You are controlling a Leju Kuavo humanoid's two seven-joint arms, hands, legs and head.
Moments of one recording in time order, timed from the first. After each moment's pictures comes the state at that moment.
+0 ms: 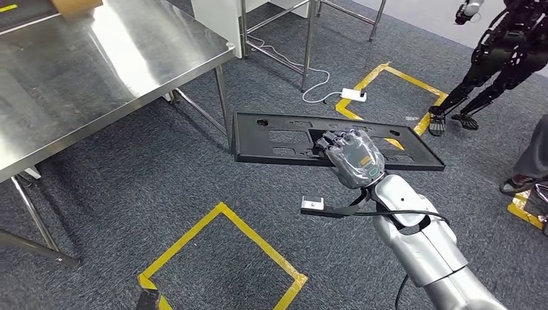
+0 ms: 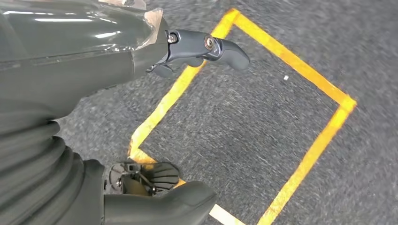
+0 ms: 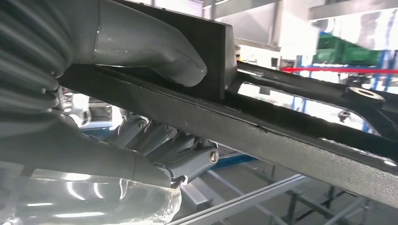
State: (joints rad) left arm -0.05 -0.10 0.21 -0.18 -0.20 0.16 -0.52; right arm -0.58 -0.27 0.60 -1.30 1.28 -0.46 -0.24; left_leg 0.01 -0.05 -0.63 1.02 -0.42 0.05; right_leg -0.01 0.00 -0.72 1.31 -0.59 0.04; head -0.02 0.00
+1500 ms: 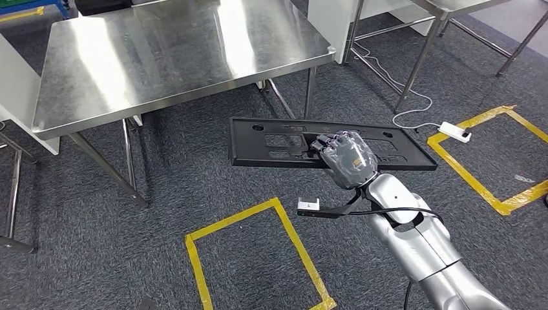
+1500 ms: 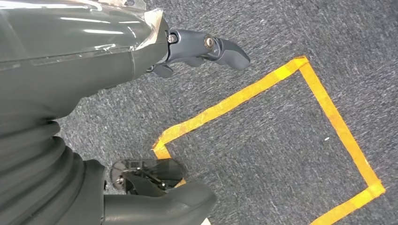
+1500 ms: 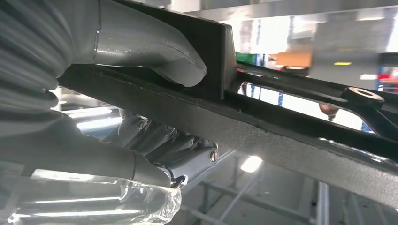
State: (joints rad) left arm -0.04 -0.10 0.21 -0.18 -0.22 0.17 -0.50; right arm -0.59 -0.26 0.63 -1.25 1.26 -0.47 -0.26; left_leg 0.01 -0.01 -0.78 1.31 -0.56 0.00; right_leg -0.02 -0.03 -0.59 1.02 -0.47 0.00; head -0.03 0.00
